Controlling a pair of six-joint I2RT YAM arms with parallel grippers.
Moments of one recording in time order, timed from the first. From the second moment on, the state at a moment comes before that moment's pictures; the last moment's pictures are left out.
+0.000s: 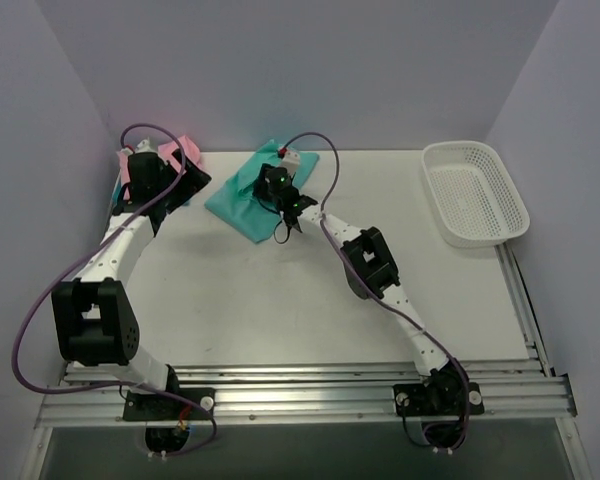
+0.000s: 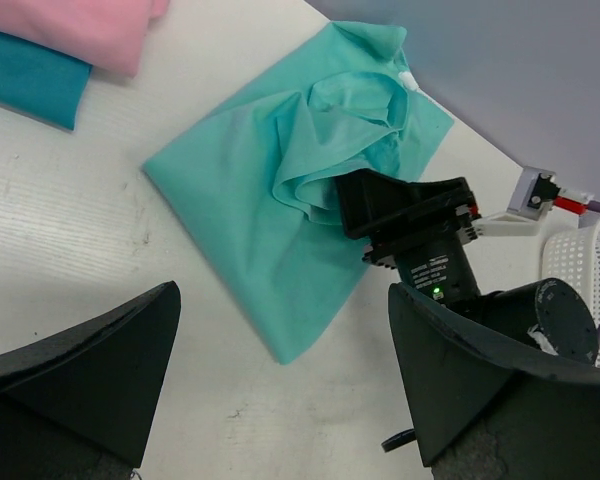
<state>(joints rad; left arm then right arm) -0.02 1.59 1.25 -0.15 0.13 -0.67 0.65 2.75 2.32 0.07 0.29 0.61</state>
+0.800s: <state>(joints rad) -0.02 1.80 1.31 -0.12 0.14 -0.68 0.42 2.33 1.83 0.45 0.61 0.44</state>
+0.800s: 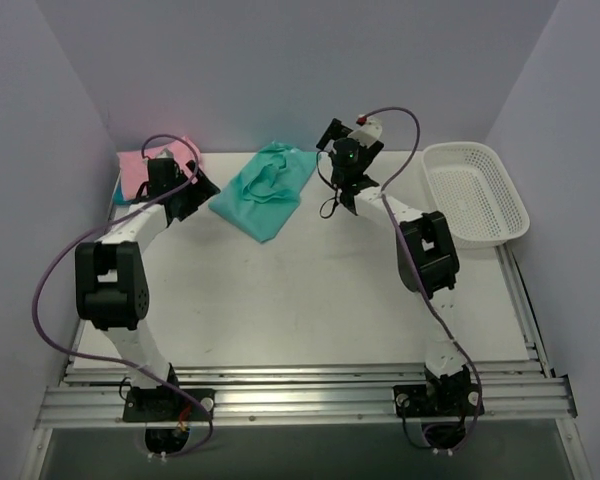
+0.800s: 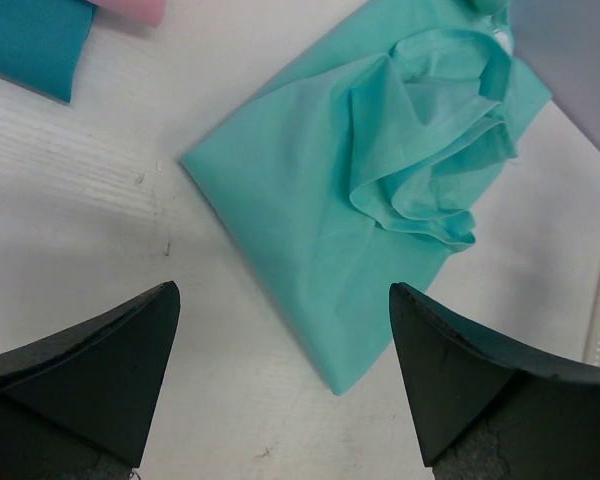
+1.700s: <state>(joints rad) -0.09 2.04 1.36 -0.09 0.03 -0.88 0.68 1.72 1.16 0.36 0.67 0.58</state>
